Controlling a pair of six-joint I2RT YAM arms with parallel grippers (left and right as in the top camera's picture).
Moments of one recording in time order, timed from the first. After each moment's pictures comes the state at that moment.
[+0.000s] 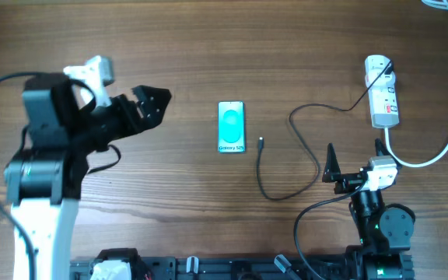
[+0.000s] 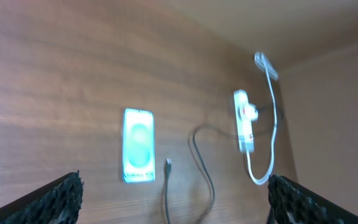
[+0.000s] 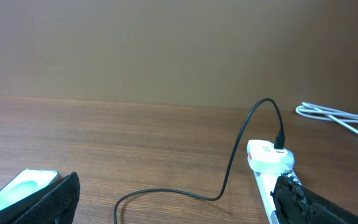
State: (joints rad) left arm 0.01 1.09 1.22 -0.84 0.56 -0.44; right arm 0.01 0.01 0.01 0.00 -0.08 -0.03
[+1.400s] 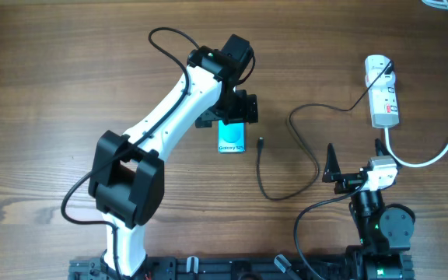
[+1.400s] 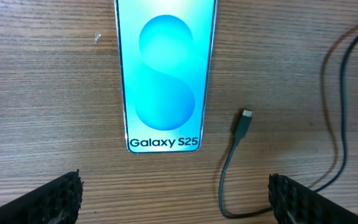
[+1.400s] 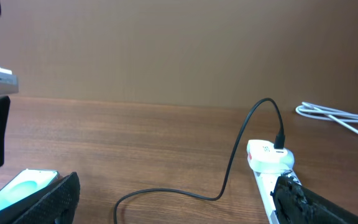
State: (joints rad) left arm -0.56 2.04 1.75 -1.19 0.13 -0.58; right arm 0.01 0.01 0.01 0.00 -0.08 -0.03
